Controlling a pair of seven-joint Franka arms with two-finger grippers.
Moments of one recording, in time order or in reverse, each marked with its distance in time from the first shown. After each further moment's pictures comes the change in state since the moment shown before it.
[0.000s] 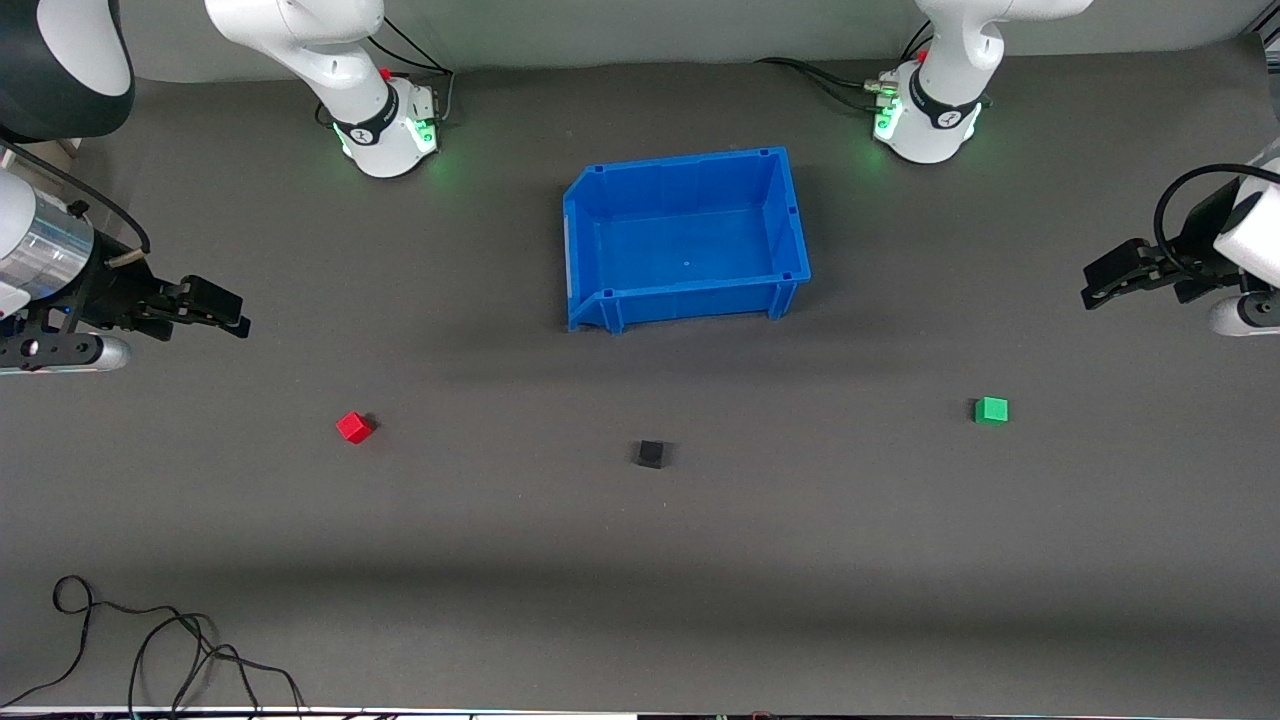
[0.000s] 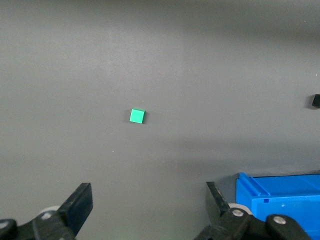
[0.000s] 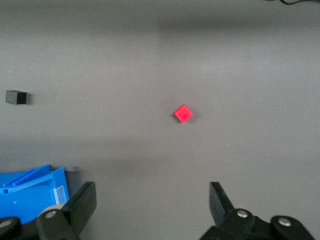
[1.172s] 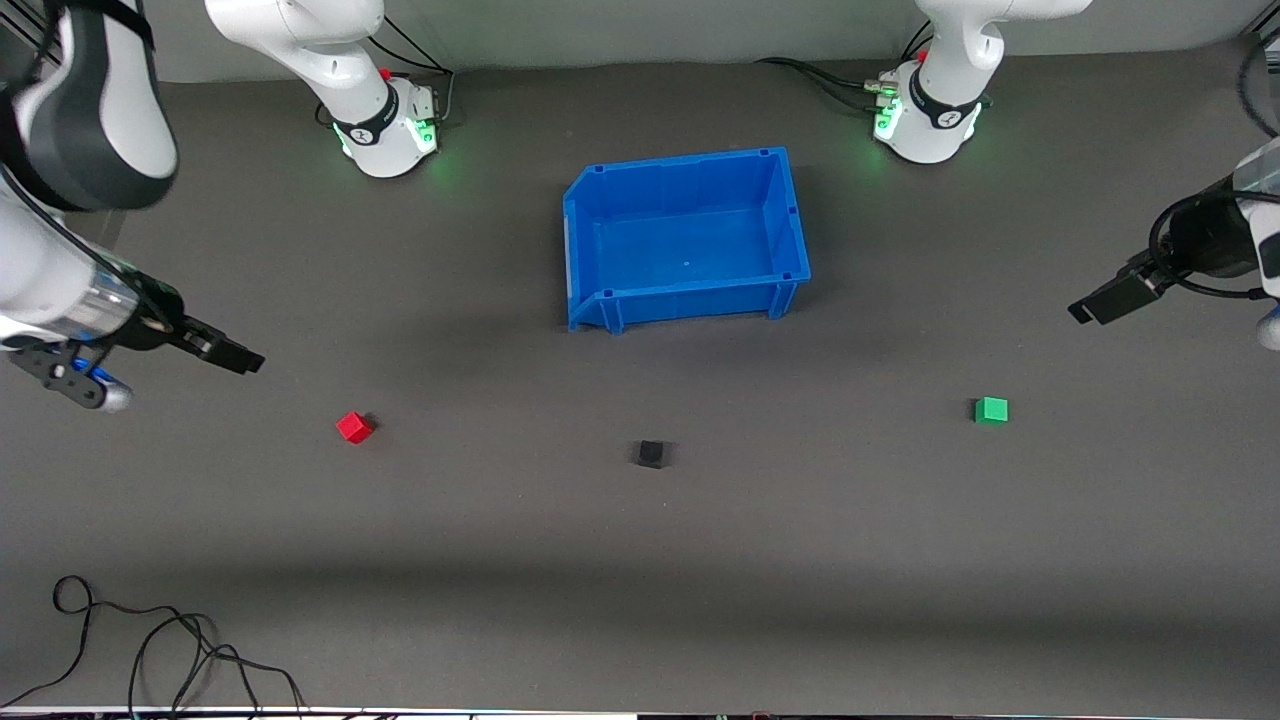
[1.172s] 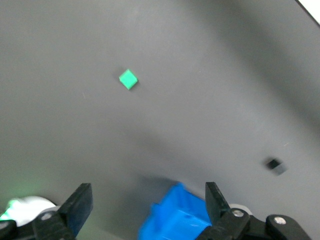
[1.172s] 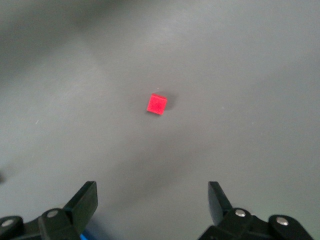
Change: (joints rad) left arm 0.009 0.014 0.003 -0.001 -0.145 -0.037 -0.736; right arm -0.002 0.013 -0.046 -0.242 -0.015 0.182 0.518
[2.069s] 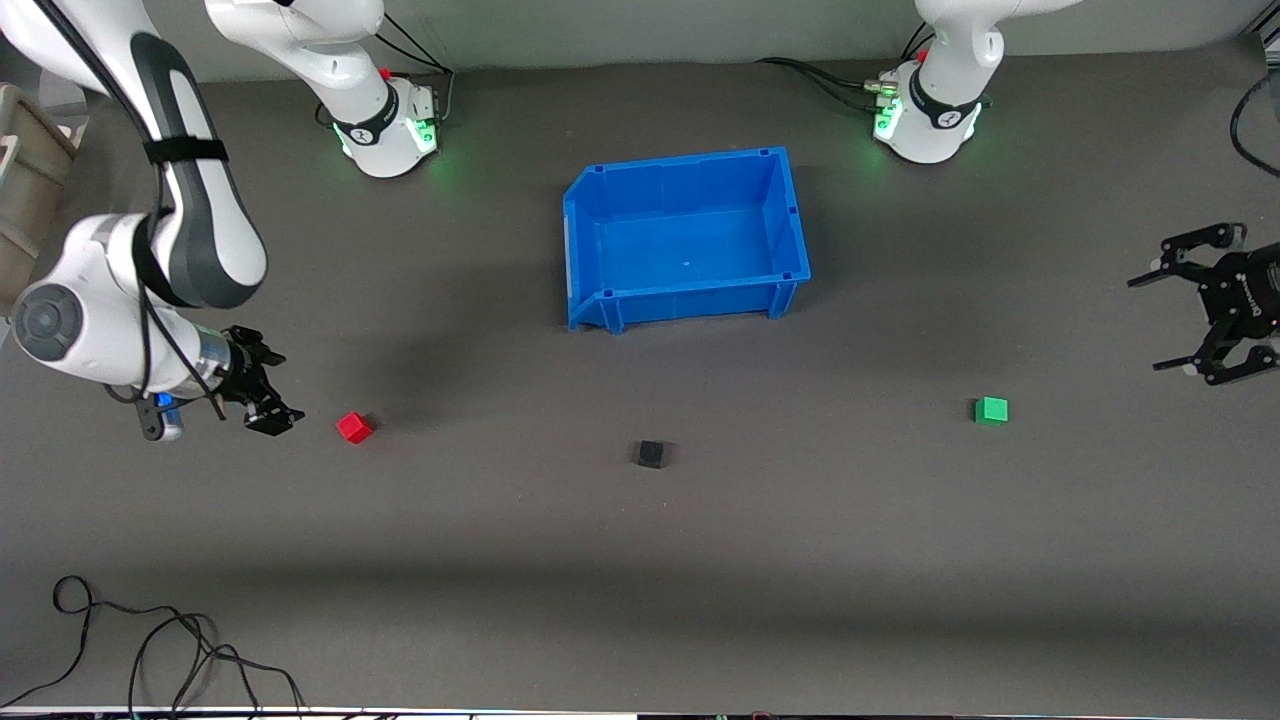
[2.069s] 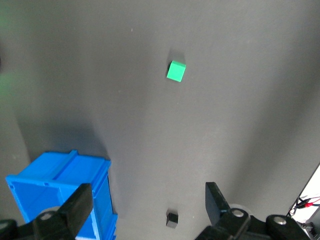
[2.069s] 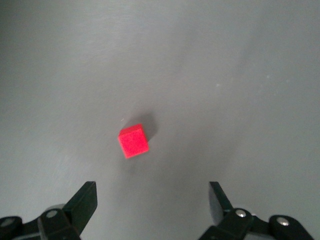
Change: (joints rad) left arm 0.231 0.090 0.008 -0.078 -0.193 0.055 -0.651; right arm 0.000 0.185 -0.037 -0.150 0.002 0.279 0.578
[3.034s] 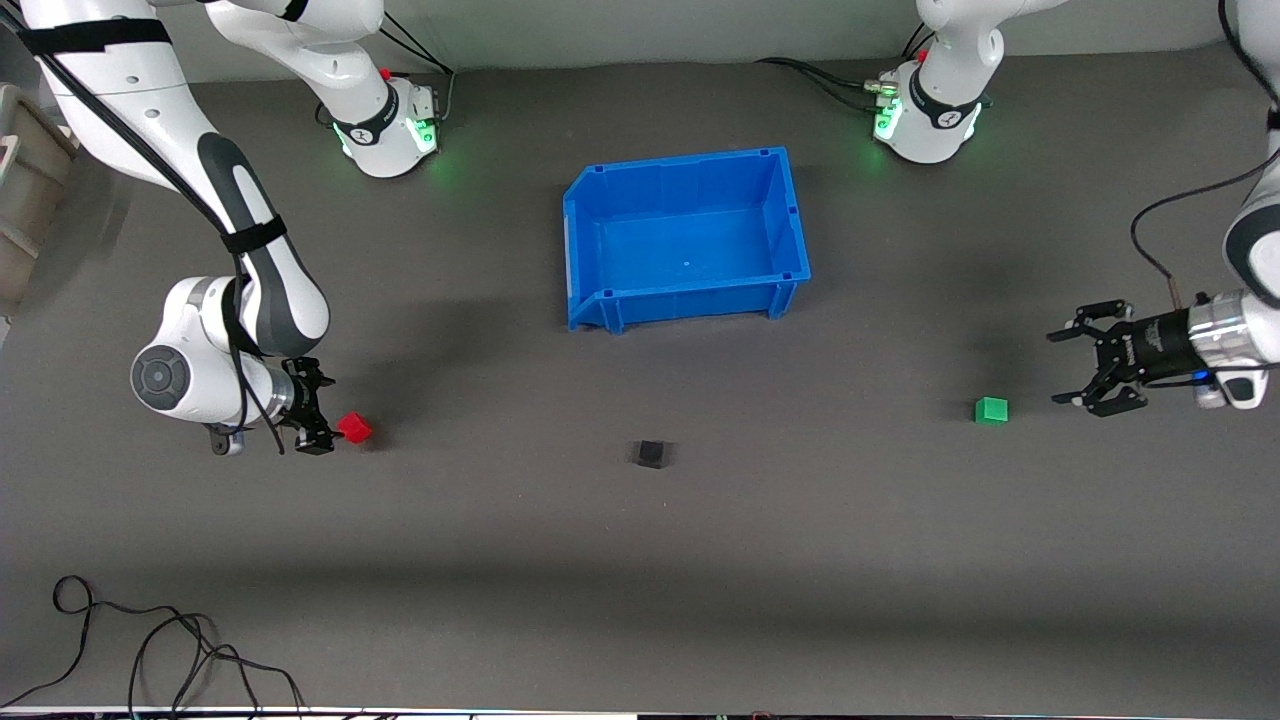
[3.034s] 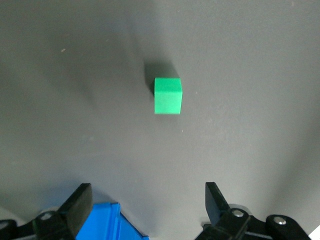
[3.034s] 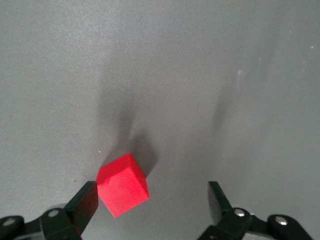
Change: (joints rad) left arm 0.109 0.187 0.000 -0.364 -0.268 0.382 0.727; right arm 0.021 0.195 -0.002 -0.017 0.000 0.184 0.119
